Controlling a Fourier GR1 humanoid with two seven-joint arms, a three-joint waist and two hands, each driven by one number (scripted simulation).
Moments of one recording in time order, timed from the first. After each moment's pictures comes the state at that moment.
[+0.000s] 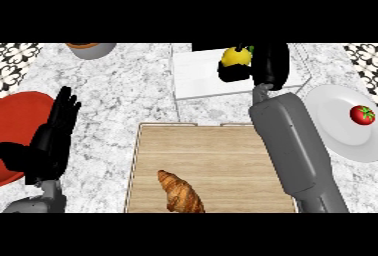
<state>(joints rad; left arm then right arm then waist) -0.07 0.15 0.04 -1.69 -0.01 0.15 0.16 -0.82 -0.03 0.01 -1.15 0.92 -0.33 0.54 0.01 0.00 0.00</state>
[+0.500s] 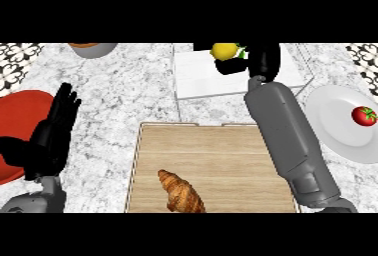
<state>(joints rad) -0.10 0.15 0.06 -1.68 0.00 0.14 0.17 -0.94 -0.02 -0.12 -0.85 0.79 -0.46 0.40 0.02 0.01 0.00</state>
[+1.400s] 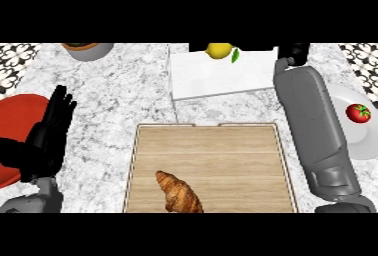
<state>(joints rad) -0.09 0.15 0.09 -1.67 0.00 0.13 0.16 -0.98 -0.08 -0.24 -0.94 0.56 -0.45 0.26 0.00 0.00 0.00</state>
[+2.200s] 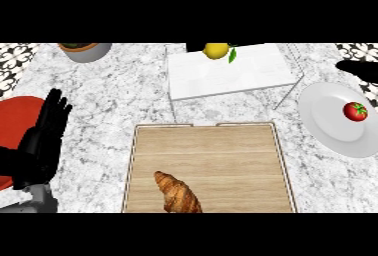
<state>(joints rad) -0.05 0.15 0.10 -1.72 0.00 0.12 0.18 -0.56 -0.34 -0.40 -1.55 0.31 -0.14 0.51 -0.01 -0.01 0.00</state>
